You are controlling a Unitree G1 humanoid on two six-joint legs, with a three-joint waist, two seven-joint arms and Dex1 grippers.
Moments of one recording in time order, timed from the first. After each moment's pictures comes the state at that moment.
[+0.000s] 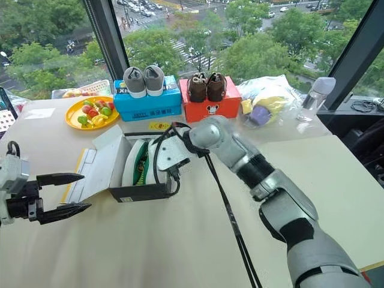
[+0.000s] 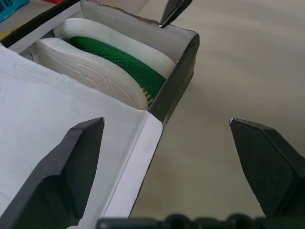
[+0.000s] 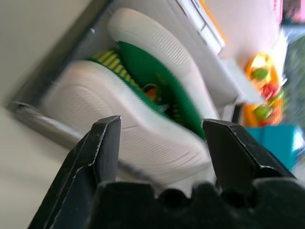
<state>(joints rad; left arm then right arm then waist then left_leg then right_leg) 0.16 1.01 0.60 -0.31 -0.64 0.52 -1.26 -1.27 -0.32 0.66 0.57 -0.28 -0.46 1.01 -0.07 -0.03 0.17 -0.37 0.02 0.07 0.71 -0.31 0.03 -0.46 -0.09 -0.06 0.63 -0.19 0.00</state>
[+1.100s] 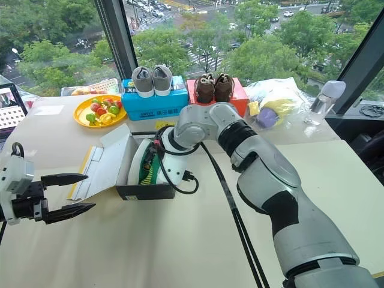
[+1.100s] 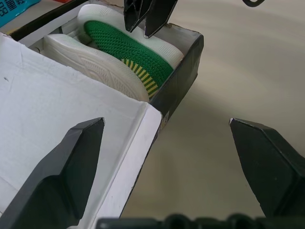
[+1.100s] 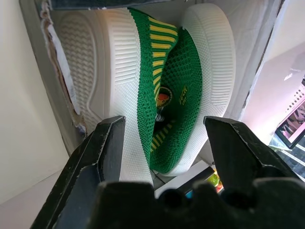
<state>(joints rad) 0.16 0.99 0.59 -0.34 -0.65 0.53 -1.23 -1.52 -0.25 0.81 0.99 -0.72 -1.11 0.80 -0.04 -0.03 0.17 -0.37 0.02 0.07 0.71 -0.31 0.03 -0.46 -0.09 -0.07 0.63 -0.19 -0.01</state>
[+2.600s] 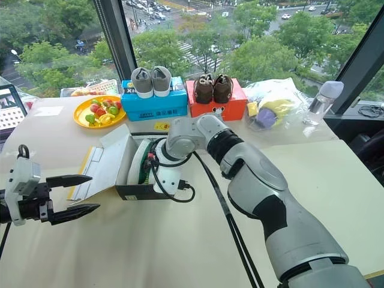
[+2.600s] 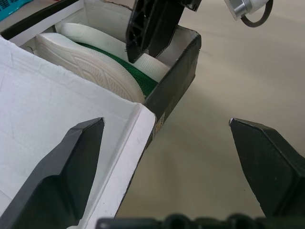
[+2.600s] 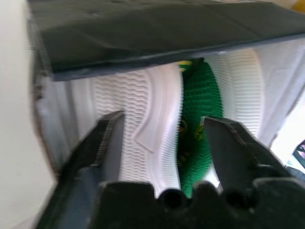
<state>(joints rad) 0.17 0.98 0.56 -0.36 -0.66 0.53 -1.19 -1.48 -0.17 0.85 1.03 -0.80 -1.07 0.79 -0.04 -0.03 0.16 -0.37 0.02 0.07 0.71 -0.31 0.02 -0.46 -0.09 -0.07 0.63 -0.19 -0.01</state>
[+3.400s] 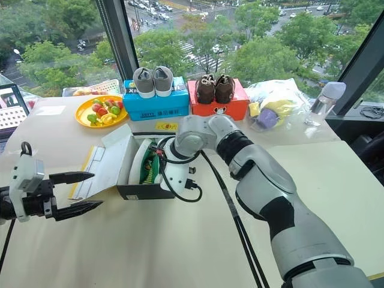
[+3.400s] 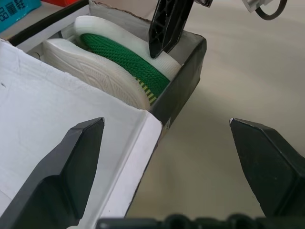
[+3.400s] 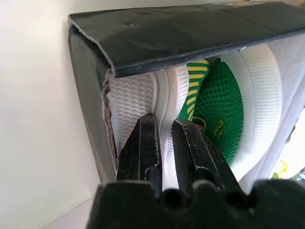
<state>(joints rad) 0.11 0.98 0.52 -0.35 -0.65 0.52 -1.17 -1.43 -0.24 0.80 0.96 -0.66 -1.07 0.95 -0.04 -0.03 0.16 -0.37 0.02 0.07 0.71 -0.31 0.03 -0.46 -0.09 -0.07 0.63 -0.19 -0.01</state>
